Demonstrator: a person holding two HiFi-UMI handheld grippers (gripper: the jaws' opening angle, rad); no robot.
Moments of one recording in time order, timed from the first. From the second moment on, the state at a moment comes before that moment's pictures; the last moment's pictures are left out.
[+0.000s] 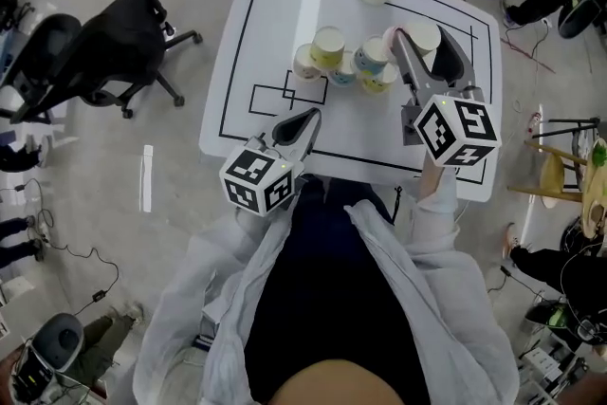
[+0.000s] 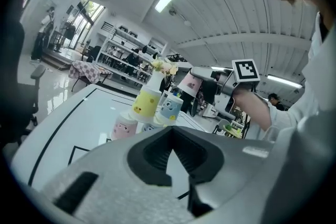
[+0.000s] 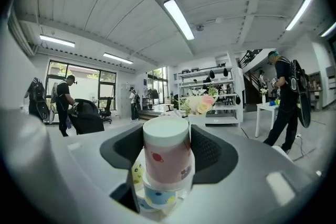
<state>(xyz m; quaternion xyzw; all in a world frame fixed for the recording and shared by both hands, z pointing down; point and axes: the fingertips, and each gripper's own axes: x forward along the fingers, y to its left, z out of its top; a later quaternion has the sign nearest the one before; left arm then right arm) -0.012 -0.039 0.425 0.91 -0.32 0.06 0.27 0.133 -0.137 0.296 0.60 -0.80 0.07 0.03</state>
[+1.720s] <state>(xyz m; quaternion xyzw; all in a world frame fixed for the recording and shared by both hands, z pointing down) -0.041 -0.043 0.433 0.88 -0.38 0.04 0.28 0.056 -0.173 0.325 0.48 -0.86 0.12 0.09</state>
